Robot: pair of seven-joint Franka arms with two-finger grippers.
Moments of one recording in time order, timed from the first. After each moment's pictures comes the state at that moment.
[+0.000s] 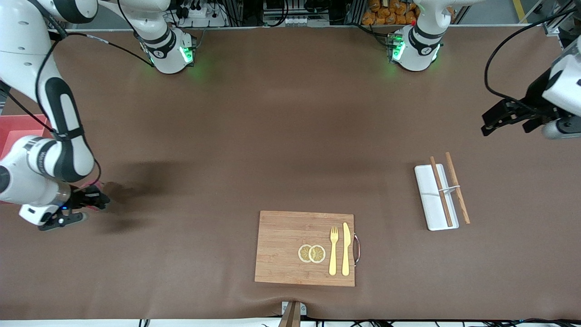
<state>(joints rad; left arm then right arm) 0.00 0.03 -0.10 -1.51 0.00 1.62 -0.17 -0.10 0.64 -0.11 -1.70 0.03 2.27 -0.47</state>
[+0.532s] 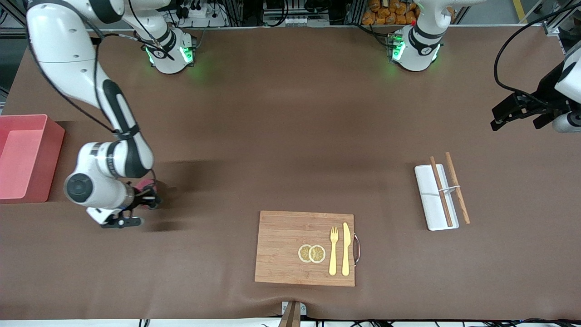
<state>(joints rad) -0.01 0.01 -0.08 -1.51 0.00 1.60 -0.14 0.16 0.66 -0.09 -1.73 0.05 2.26 0.03</state>
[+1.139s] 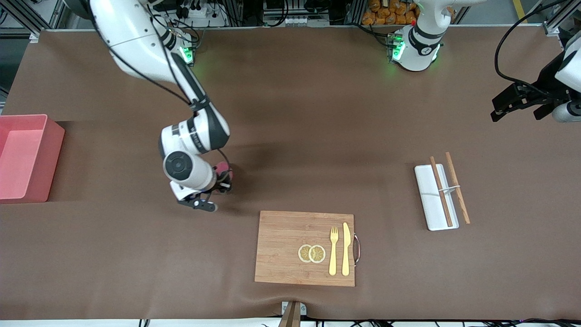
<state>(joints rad) -0.02 -0.02 -0.08 -1.53 0.00 1.57 -0.14 0.50 0.62 -0.07 -1.71 0.14 2.22 0.62</state>
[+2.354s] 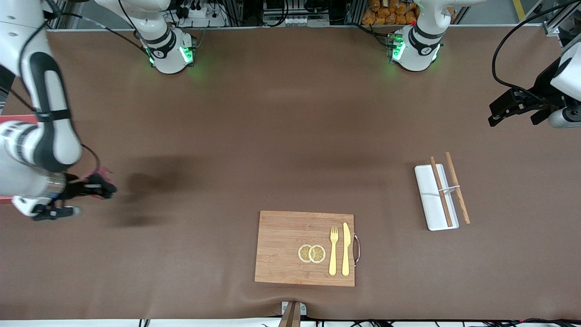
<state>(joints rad) -0.02 -0.01 -0.08 -1.54 0.00 1.60 -0.14 -0.19 0.50 -0.10 -1.67 0.14 2.03 -0.51</state>
